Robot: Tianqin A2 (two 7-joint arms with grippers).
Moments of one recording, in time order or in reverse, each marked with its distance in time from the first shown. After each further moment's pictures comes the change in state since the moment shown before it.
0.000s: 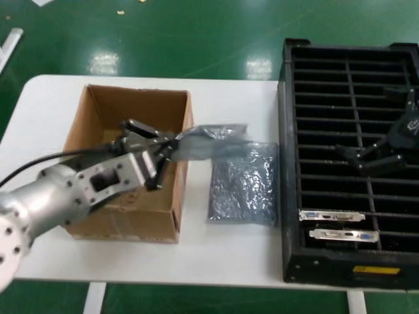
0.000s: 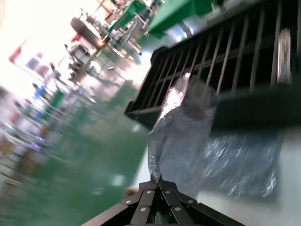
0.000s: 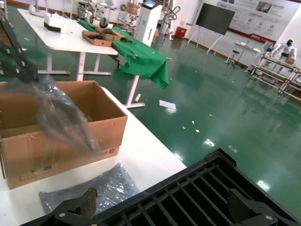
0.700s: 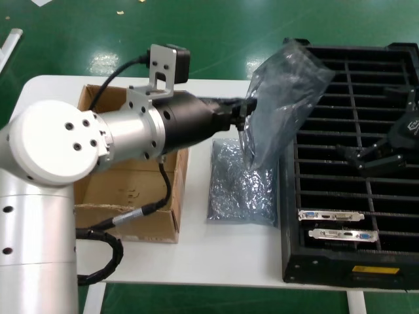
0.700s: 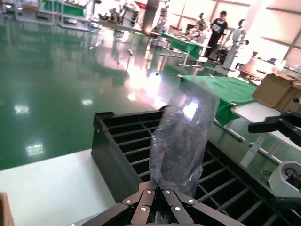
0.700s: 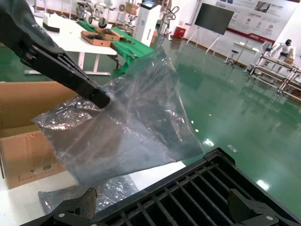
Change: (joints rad) left arm -0.362 0.447 -0.167 0.296 0.186 0.355 -0.826; right arm 0.000 0.000 0.000 0.000 0.000 0.000 0.000
